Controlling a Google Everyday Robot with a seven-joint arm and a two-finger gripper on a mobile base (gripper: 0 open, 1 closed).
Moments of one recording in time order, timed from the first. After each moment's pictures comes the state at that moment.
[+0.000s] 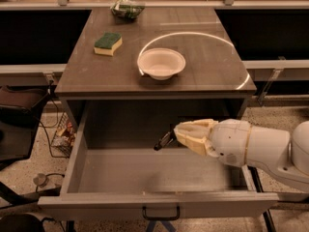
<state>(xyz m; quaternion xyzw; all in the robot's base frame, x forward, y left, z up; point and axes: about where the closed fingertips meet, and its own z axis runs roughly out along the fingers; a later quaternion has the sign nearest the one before) 0.442 -0.074 0.825 -0.41 0.69 0.29 0.52</state>
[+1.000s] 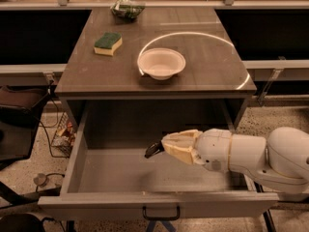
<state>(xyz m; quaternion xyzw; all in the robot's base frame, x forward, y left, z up) 0.438 -0.044 0.785 -0.42 0.69 0.35 0.48</state>
